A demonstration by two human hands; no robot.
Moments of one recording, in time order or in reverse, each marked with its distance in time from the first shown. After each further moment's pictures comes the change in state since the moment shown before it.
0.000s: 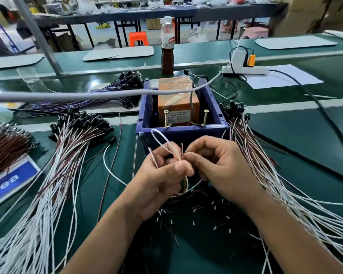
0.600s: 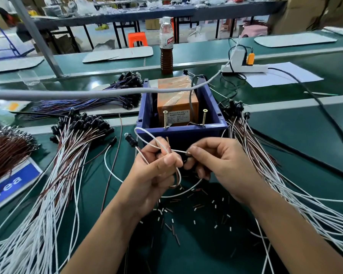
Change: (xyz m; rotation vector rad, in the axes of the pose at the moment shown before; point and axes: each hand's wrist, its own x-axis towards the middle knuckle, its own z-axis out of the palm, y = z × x) left_hand -0.002 0.006 0.000 -0.064 0.067 0.103; right_hand 0.002 0.006 -0.007 0.076 0.017 0.127
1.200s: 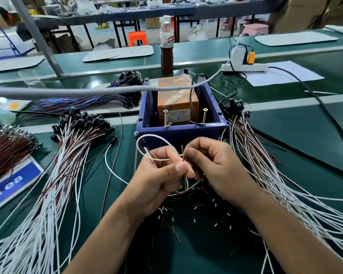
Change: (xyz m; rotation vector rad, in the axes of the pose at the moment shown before) left_hand 0.001 -0.006 0.001 0.126 -0.048 -0.046; right_hand -0.004 -0.007 0.014 -0.087 -0.027 -0.030
